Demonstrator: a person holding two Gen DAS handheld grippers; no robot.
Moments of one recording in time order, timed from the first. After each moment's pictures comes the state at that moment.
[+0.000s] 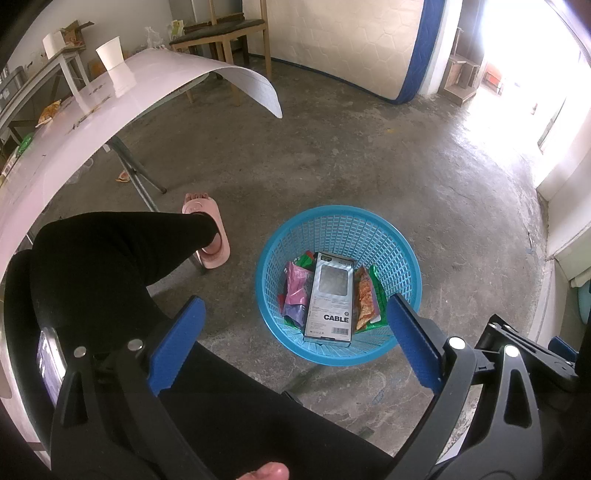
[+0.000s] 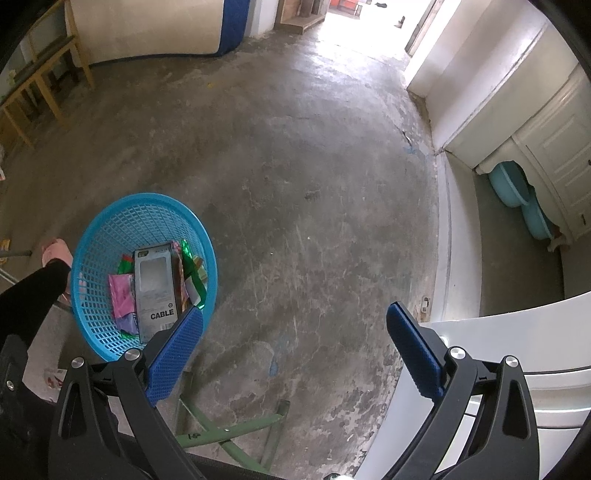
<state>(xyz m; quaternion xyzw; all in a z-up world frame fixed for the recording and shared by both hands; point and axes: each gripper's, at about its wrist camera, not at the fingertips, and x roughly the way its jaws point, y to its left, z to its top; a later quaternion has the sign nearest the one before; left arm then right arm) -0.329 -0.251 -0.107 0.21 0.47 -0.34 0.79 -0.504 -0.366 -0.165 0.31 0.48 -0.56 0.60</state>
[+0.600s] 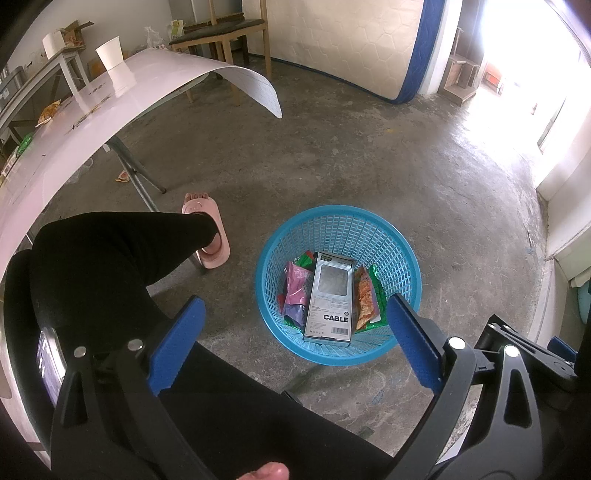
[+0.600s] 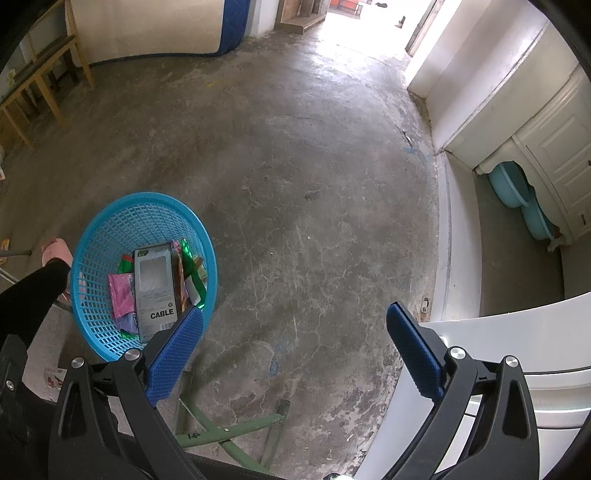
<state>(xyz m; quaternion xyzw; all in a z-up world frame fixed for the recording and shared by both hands) -0.329 -0.251 -0.107 0.21 0.47 -0.34 0.79 -0.504 -0.364 -0.168 0.31 0.48 -0.56 0.60</state>
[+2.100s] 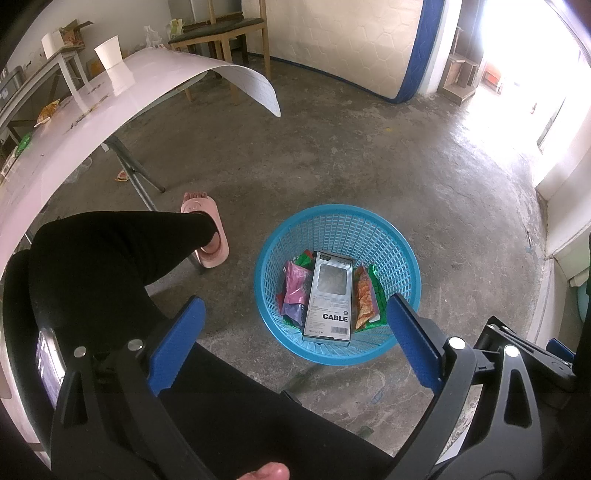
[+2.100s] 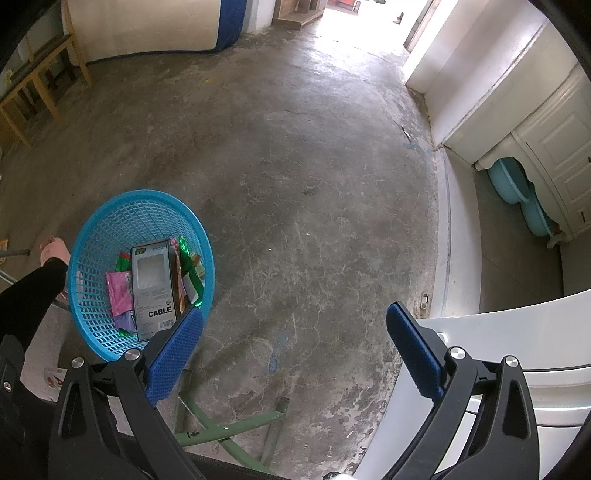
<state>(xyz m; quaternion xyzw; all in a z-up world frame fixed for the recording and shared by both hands) -0.332 -0.251 -0.108 0.21 0.47 -0.34 0.79 -0.508 -0.375 -0.168 0.31 0.49 -0.56 0.59</state>
